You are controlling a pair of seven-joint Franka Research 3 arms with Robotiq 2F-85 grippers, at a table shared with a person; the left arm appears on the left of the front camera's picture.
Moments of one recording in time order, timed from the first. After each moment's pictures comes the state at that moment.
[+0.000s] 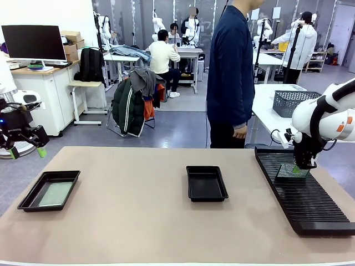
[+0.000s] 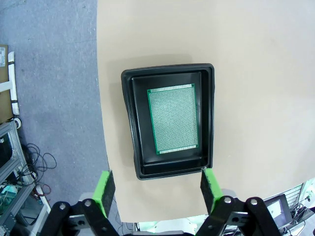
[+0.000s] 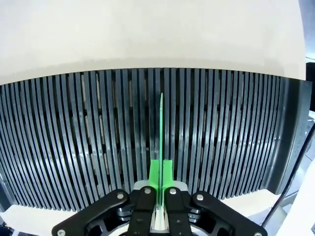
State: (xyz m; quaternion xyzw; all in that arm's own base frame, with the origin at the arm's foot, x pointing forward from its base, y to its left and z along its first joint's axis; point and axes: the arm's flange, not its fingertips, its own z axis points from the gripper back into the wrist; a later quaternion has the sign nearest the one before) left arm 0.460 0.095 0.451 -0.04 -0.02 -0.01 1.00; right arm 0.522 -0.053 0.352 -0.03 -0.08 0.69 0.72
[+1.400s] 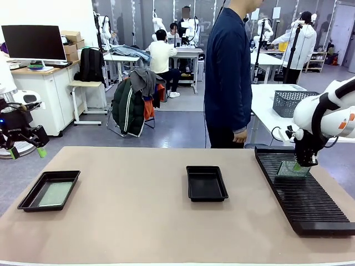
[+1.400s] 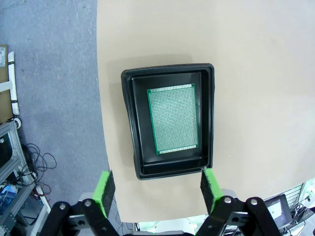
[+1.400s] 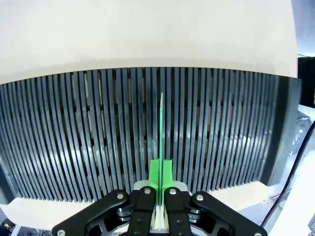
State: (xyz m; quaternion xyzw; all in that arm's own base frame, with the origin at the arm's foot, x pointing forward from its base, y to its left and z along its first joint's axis) left arm 0.460 0.095 0.451 -0.04 -0.02 -0.01 1.00; right arm 0.519 -0.054 0.375 -0.04 -0.09 0.69 0.72
